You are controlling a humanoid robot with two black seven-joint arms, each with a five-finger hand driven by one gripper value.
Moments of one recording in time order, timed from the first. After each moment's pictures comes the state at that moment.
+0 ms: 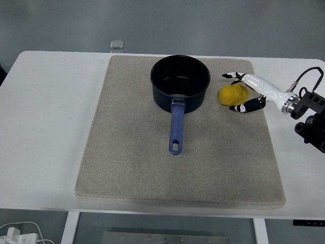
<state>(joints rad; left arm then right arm) -0.07 0.00 -0.05 -0.16 -0.06 -0.09 0.14 0.96 -0.35 0.15 0.58 -1.15 -0.14 0.57</state>
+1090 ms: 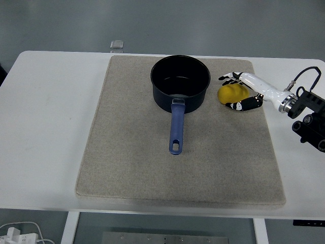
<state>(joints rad) -0.07 0.00 -0.05 -0.16 -0.06 -0.09 0.14 0.96 -0.33 0.16 0.58 -1.12 -0.12 0.58</state>
